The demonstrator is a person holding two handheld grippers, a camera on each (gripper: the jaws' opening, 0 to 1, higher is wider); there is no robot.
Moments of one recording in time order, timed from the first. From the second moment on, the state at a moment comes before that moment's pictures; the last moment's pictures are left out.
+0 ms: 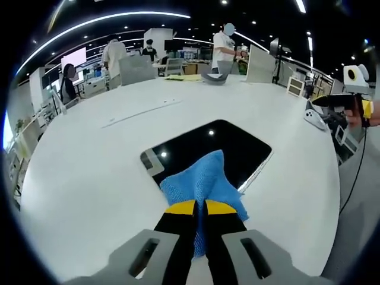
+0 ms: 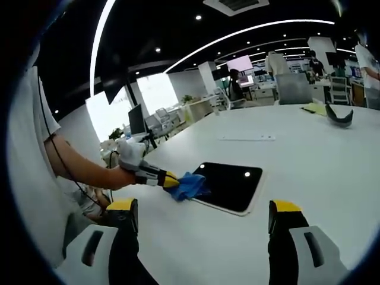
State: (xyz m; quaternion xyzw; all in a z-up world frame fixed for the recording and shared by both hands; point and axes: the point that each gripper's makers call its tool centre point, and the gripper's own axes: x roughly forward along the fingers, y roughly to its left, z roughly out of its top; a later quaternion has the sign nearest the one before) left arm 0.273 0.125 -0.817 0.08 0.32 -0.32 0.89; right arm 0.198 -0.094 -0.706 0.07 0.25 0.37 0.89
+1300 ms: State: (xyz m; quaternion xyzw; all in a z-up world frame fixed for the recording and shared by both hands) left arm 0.164 0.212 -0.829 0.06 0.38 -0.25 0.89; right arm 0.181 -0.087 -0.702 0.07 0.23 0.38 0.89
